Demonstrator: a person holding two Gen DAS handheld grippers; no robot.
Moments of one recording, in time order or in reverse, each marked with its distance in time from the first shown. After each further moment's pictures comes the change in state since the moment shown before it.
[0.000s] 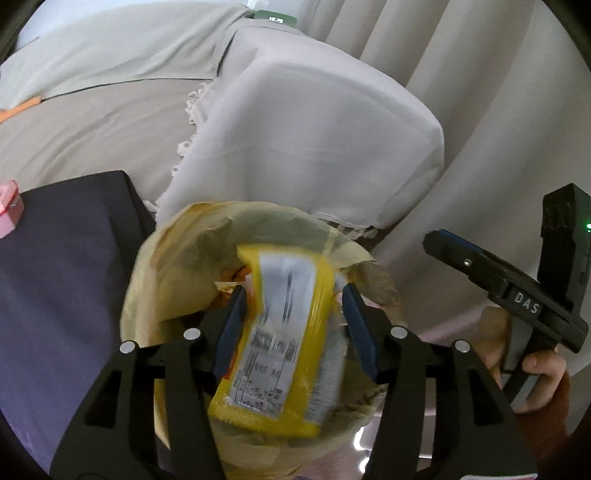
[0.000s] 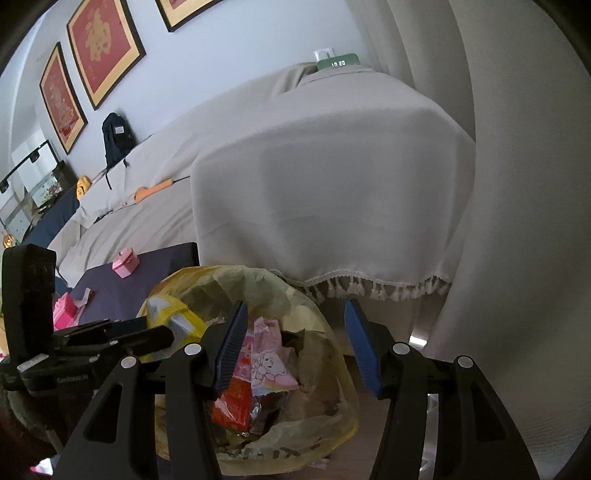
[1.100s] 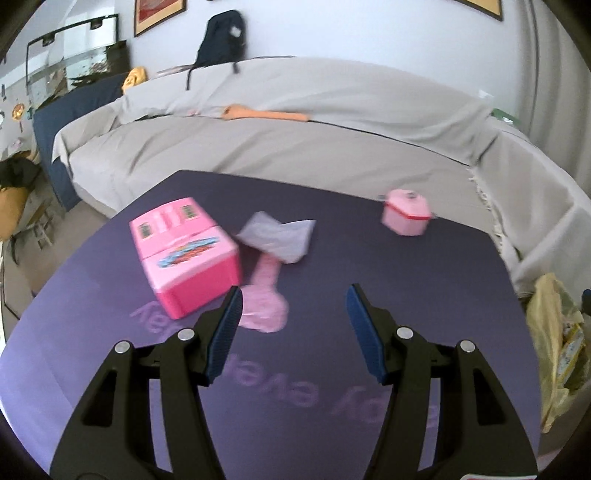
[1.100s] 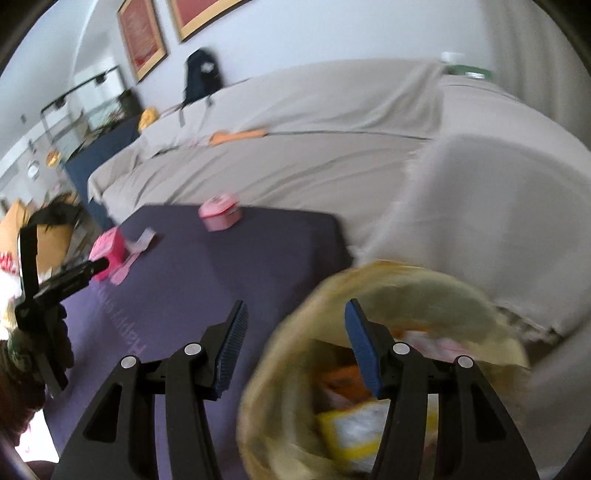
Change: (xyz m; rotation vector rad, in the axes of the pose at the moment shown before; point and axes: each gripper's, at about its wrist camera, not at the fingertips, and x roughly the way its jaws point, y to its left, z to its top) left arm -0.197 0.268 -0.108 -0.334 -0.269 0.694; right arm 0.065 0.200 -0.014 -0.301 0.108 0.173
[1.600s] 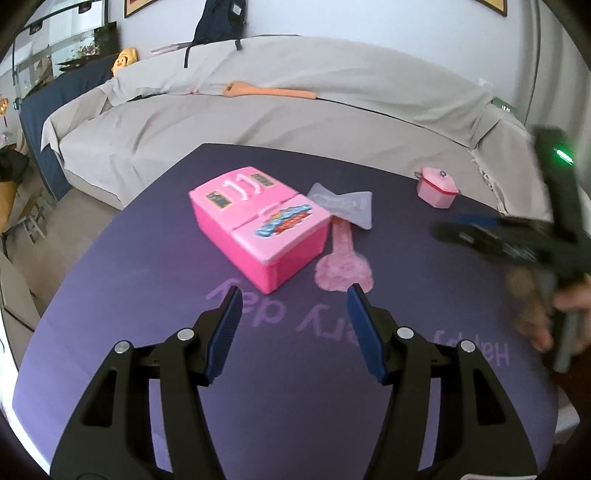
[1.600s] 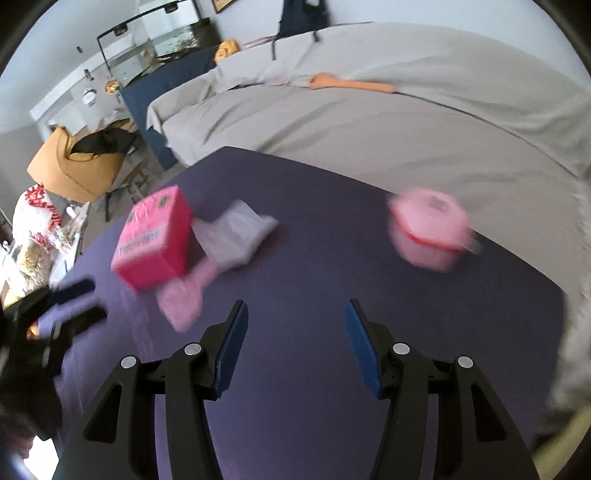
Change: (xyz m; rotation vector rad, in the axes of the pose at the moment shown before) left arm -0.011 0.084 -0.011 0.019 0.096 -0.074; right arm 0.186 0.201 0.064 -0.218 0.197 0.220
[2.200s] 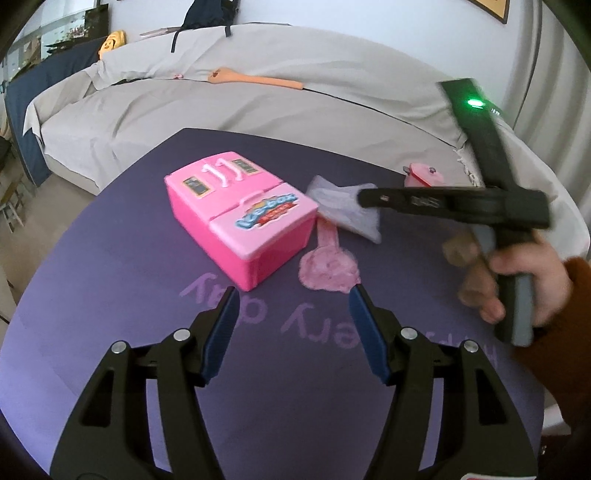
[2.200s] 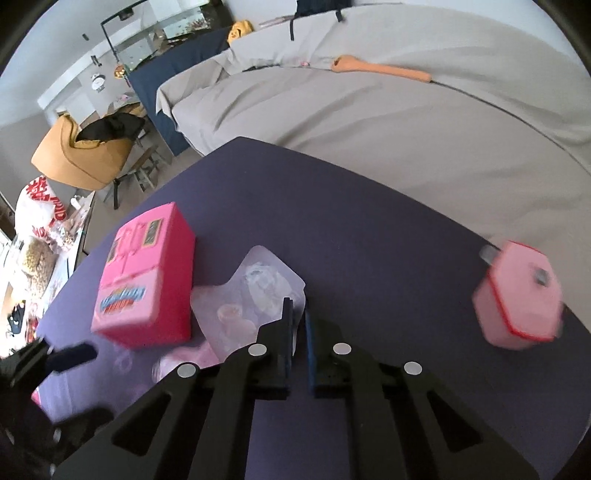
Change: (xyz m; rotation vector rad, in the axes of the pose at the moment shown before) left arm 0.020 -0.008 0.003 -0.024 0.037 -0.085; right arm 0.058 0.021 0.044 -0.031 0.066 0.034
